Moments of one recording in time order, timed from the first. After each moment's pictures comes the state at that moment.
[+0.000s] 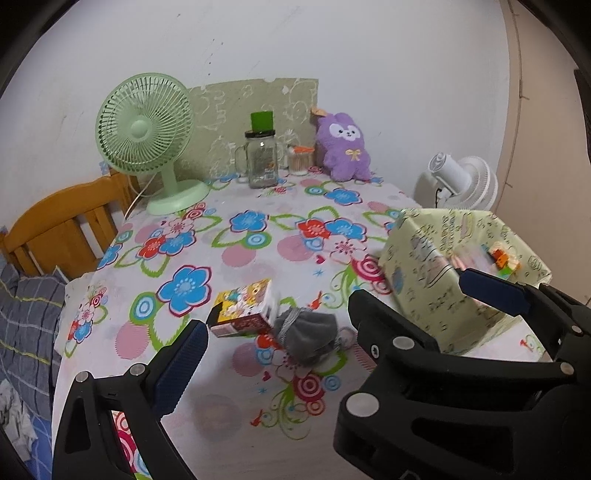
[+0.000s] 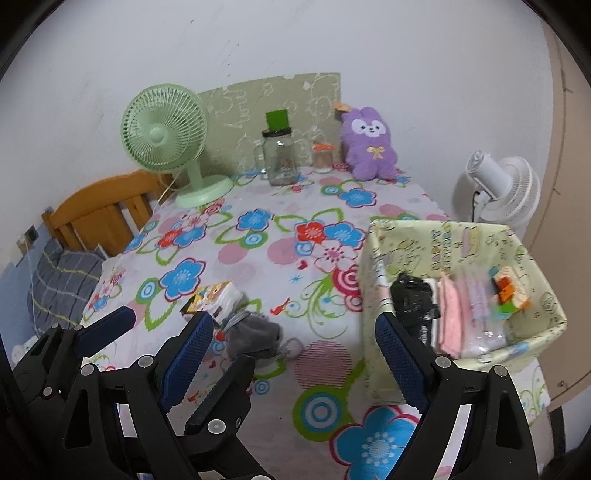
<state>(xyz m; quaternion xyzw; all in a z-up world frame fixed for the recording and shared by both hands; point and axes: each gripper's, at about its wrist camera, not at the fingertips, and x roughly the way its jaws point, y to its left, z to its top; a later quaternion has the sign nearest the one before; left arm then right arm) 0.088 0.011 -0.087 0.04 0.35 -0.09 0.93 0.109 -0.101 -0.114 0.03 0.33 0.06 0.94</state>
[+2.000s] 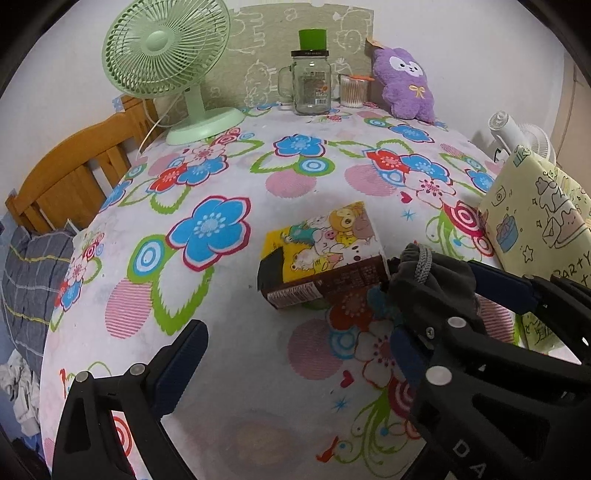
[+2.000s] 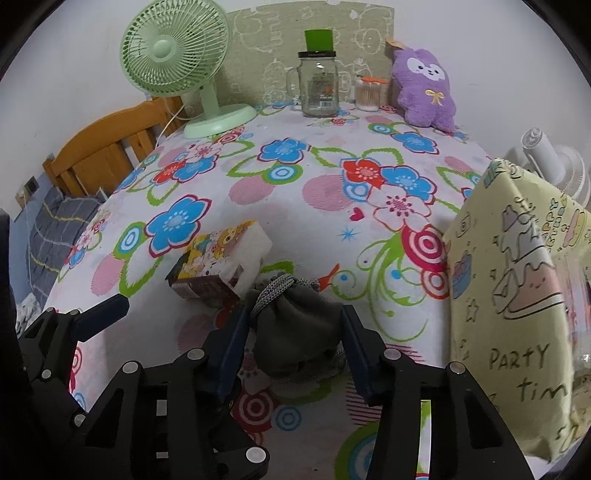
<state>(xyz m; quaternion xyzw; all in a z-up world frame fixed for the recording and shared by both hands) 0.151 0.046 -0.159 0.04 0.44 -0.03 0.90 0.183 -0.062 -0.183 -0.01 0.42 0.10 0.90</state>
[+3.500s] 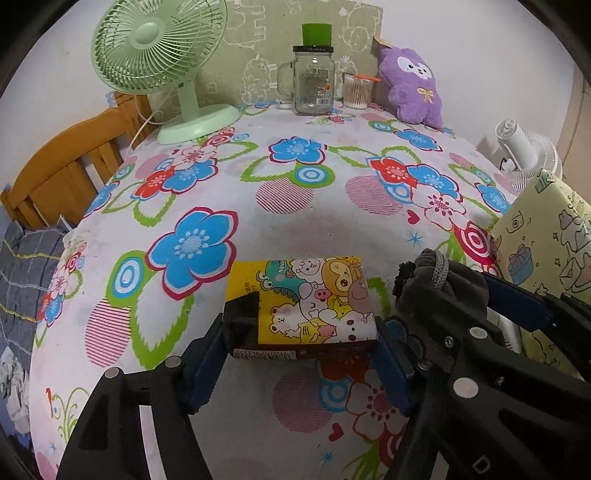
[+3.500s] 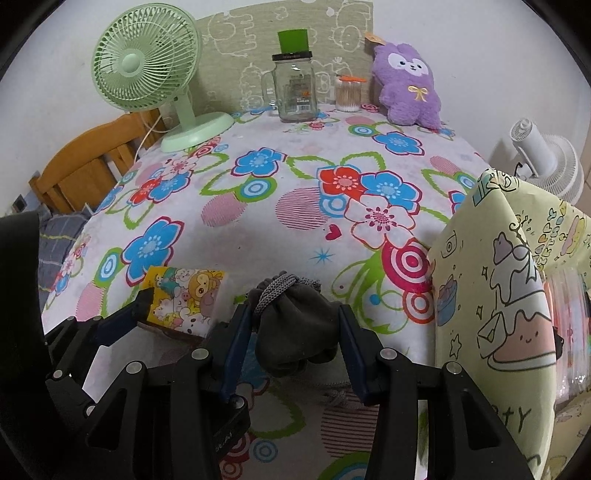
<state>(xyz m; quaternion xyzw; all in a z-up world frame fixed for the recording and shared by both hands) 0.179 0.042 -0.164 0.02 0.45 -0.03 0.89 0.206 -0.071 -0.180 0.01 0.42 0.08 0.90</state>
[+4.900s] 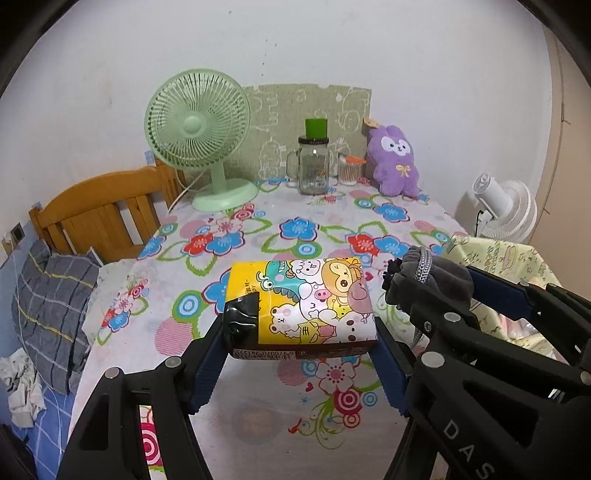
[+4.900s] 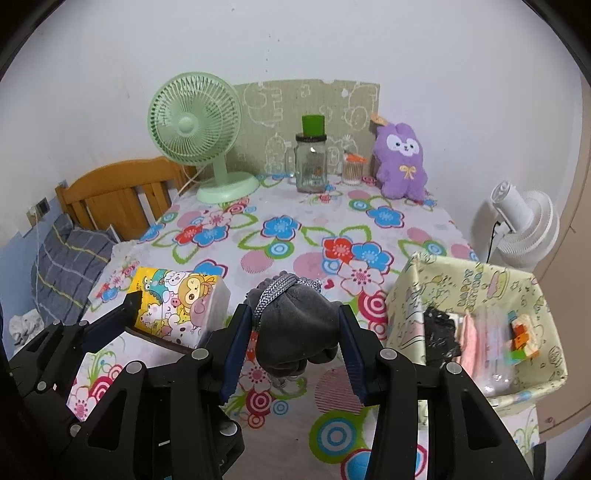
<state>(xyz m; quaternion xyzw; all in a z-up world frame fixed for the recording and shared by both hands) 0.092 0.034 -0.069 0.01 0.34 -0.01 0.94 0.124 -0.076 -0.088 -0.02 0.32 0.09 0.94</state>
